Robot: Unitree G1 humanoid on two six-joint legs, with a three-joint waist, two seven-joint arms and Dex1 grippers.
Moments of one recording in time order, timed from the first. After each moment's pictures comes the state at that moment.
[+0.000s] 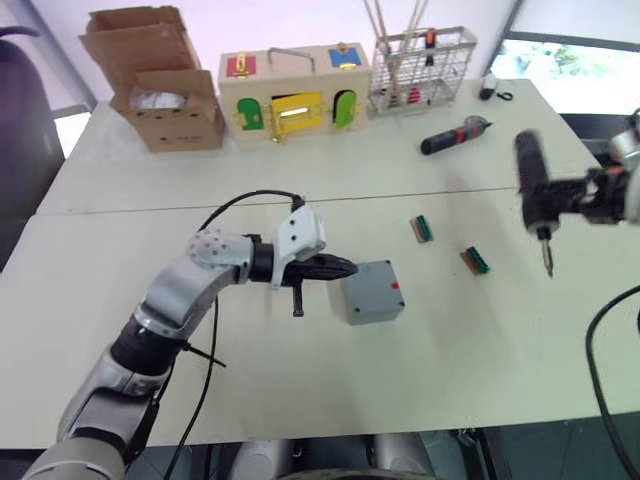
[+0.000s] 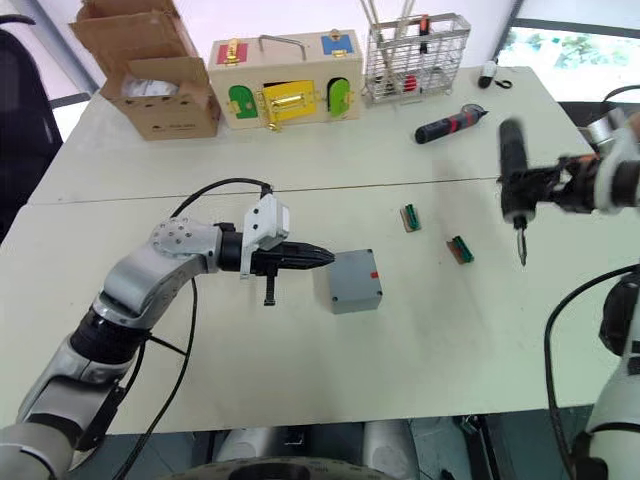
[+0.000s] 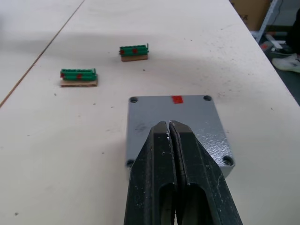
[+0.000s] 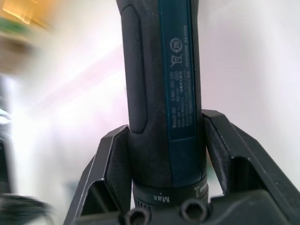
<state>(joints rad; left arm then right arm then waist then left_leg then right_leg) -0.62 0.52 -0.32 -0.16 -0.40 0.50 -1.03 -1.04 -1.00 -0.35 0.58 0.21 1.55 1.15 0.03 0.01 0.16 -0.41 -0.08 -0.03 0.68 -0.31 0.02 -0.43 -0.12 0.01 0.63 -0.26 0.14</state>
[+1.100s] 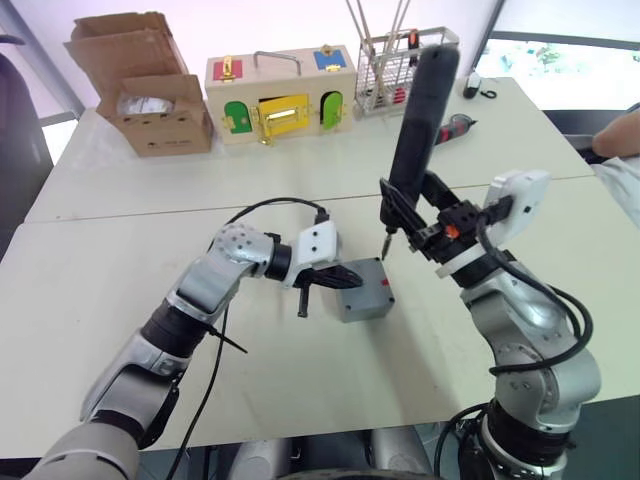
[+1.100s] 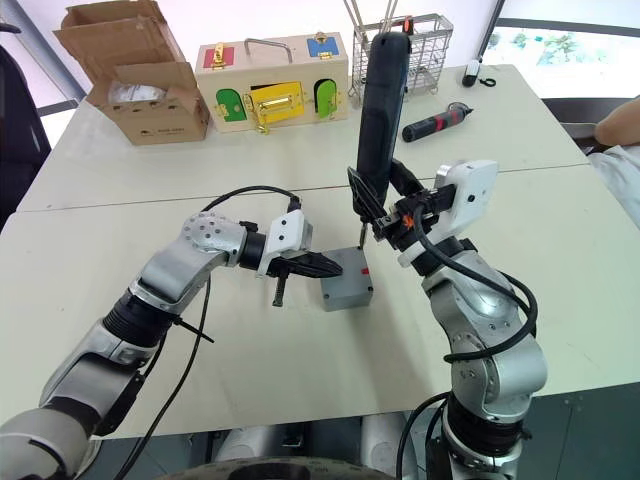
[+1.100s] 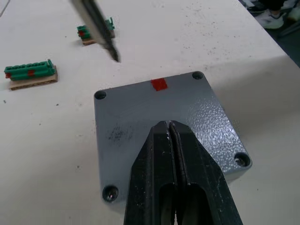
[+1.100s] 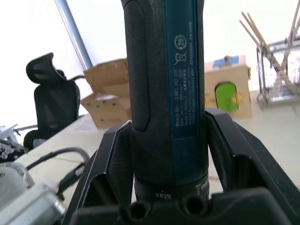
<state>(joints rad) -0.66 0.45 -0.42 -0.01 -0.21 0.36 -1.17 -0.27 -0.14 -0.12 -0.78 0.32 0.72 0.32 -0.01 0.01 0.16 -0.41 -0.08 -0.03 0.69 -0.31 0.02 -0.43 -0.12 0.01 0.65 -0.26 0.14</state>
